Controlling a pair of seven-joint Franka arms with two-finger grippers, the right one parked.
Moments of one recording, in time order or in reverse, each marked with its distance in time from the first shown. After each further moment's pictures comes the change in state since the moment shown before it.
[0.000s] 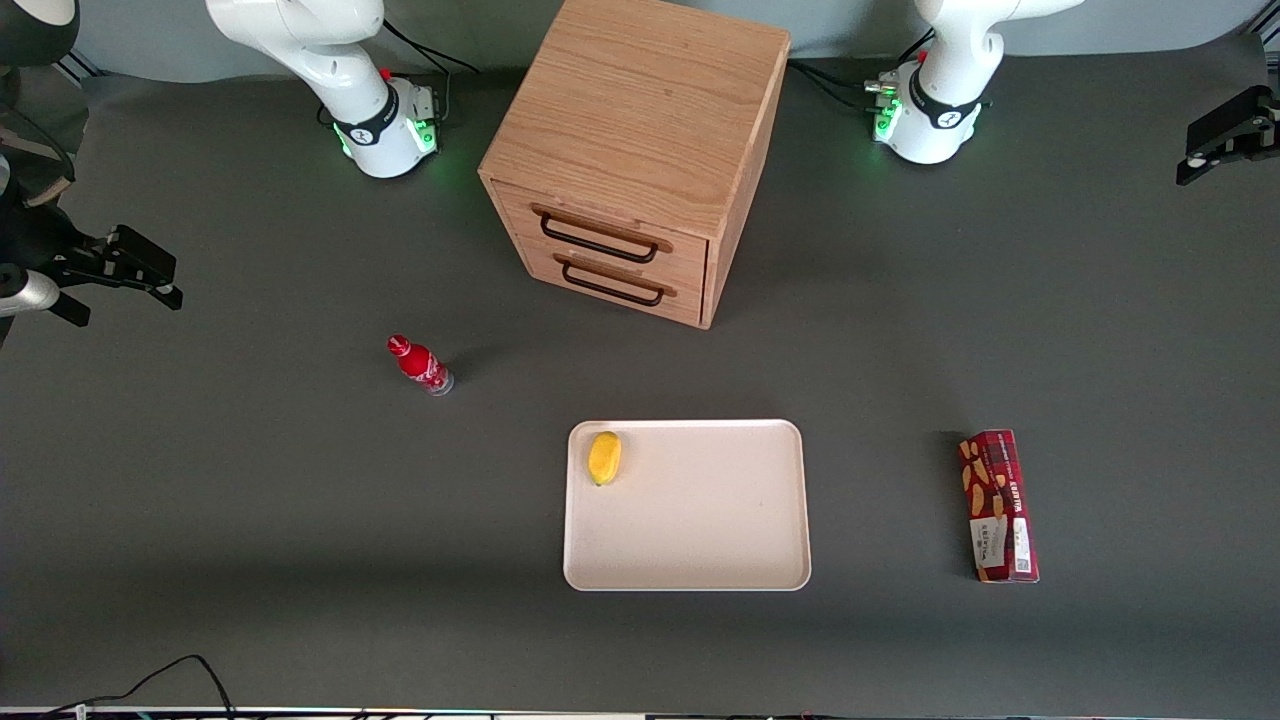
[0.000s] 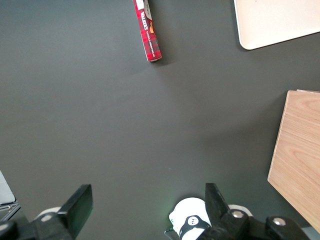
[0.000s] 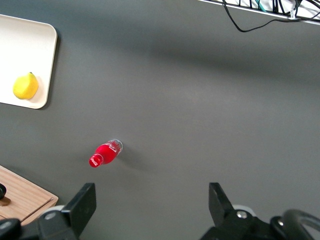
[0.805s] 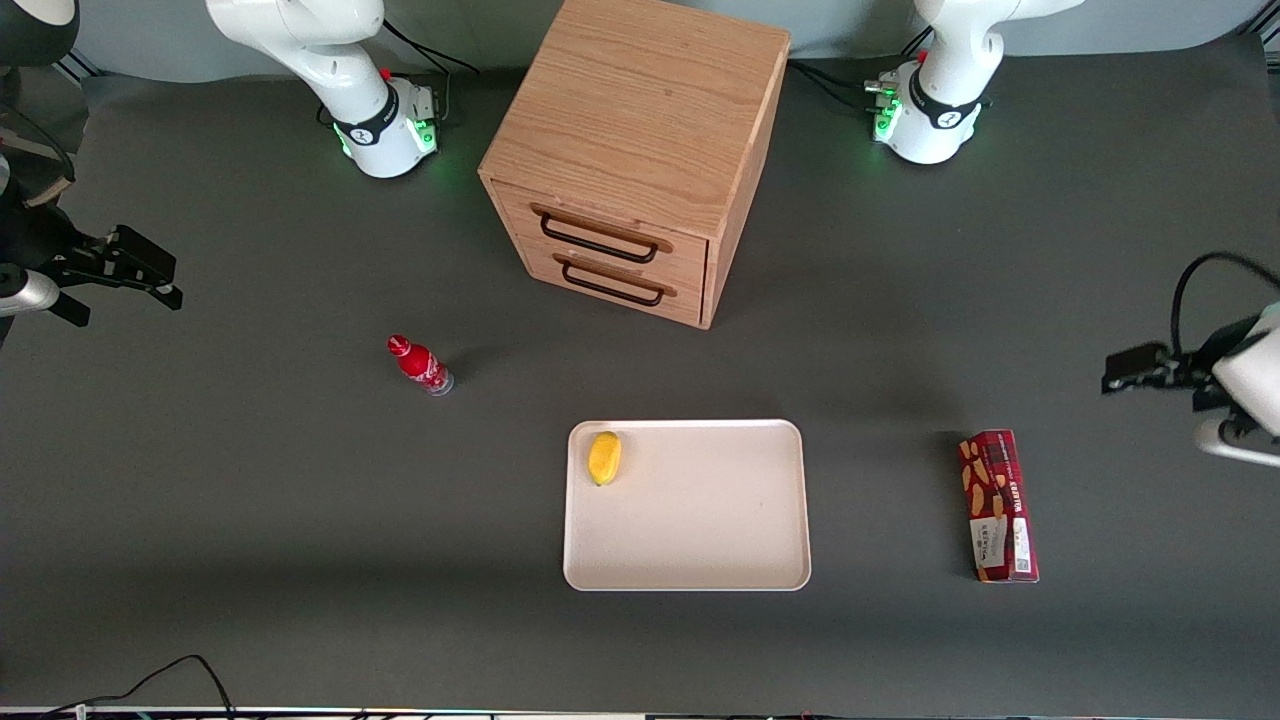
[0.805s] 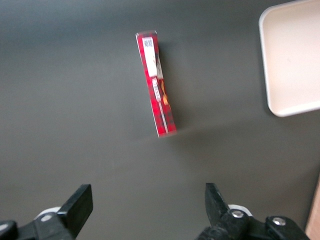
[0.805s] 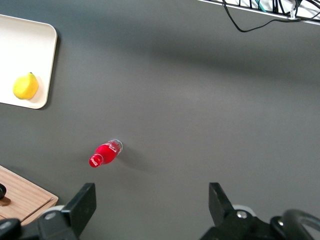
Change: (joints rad) arm -0.001 0.348 -0.004 -0.023 -0.003 0.441 -0.052
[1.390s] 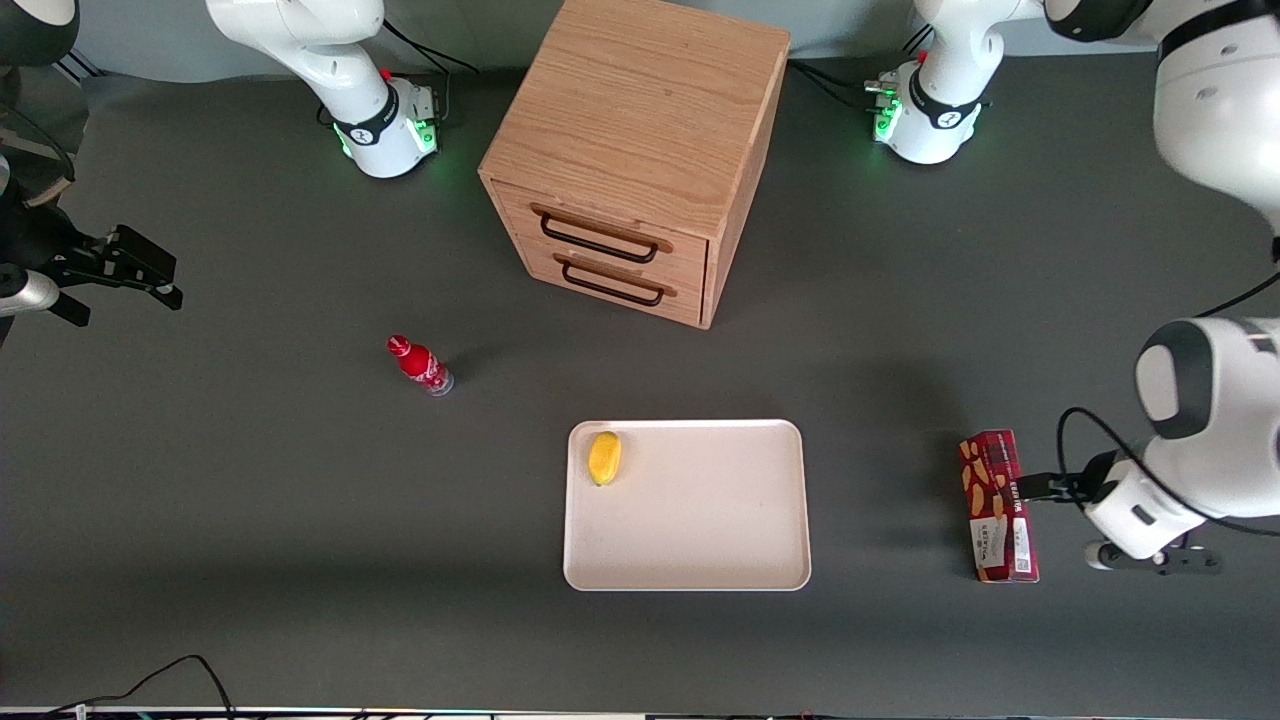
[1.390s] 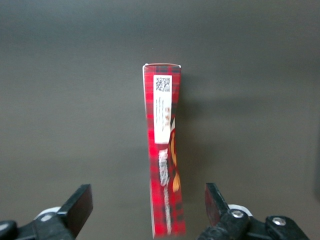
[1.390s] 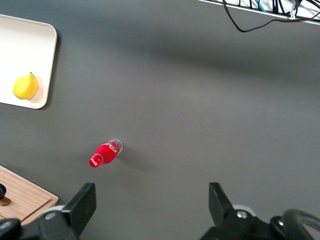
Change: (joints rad) arm -0.021 0.309 -0.005 -0.005 0.040 0.328 -0.203
